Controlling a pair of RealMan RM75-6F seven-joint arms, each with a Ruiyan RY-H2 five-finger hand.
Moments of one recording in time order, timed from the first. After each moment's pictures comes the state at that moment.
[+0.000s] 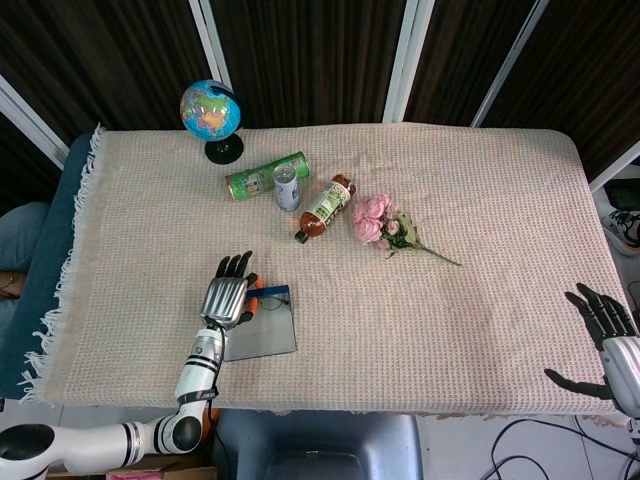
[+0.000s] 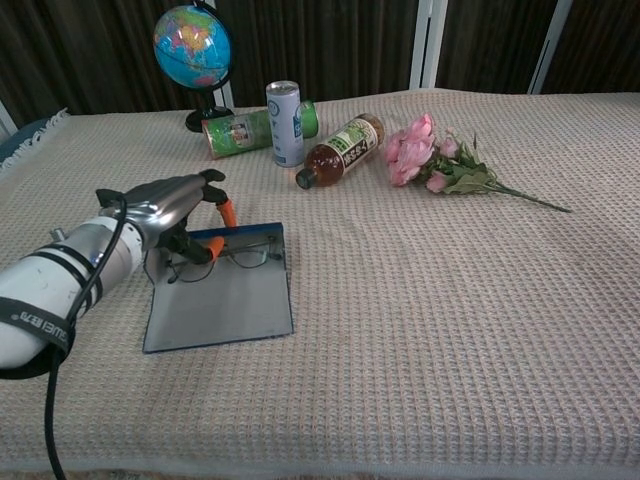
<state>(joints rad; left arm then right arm) -0.73 -1.82 -0.25 -1.38 0.89 1.12 0.56 0.03 -0.94 0.00 -1.63 -1.61 1.52 0.28</state>
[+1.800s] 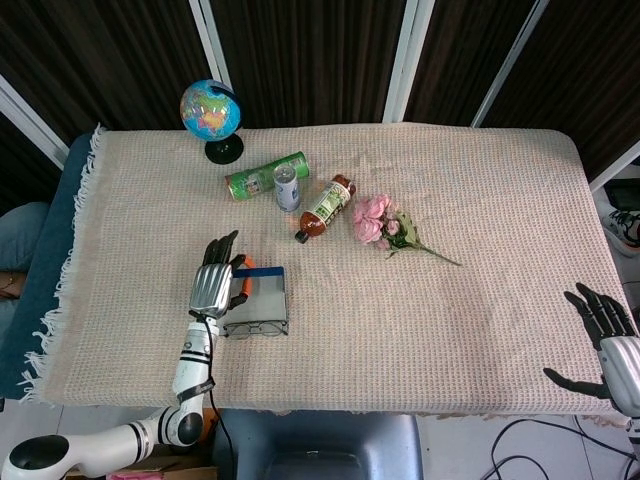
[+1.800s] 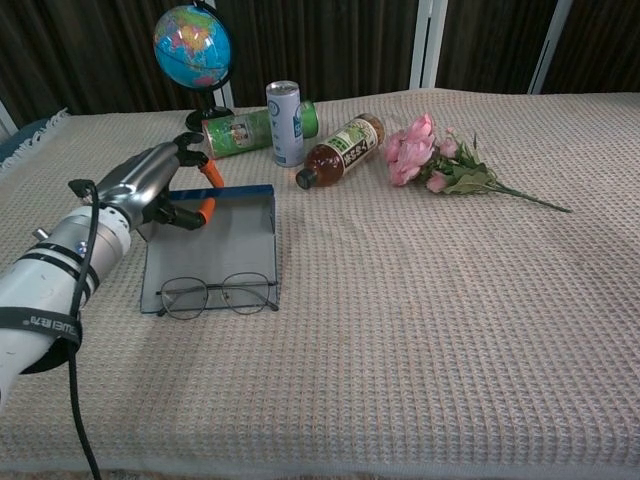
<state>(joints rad) -0.68 -1.92 -0.30 -1.14 1.12 1.18 0.20 0.03 -0.95 0.00 -1.64 -1.60 1.52 0.24</state>
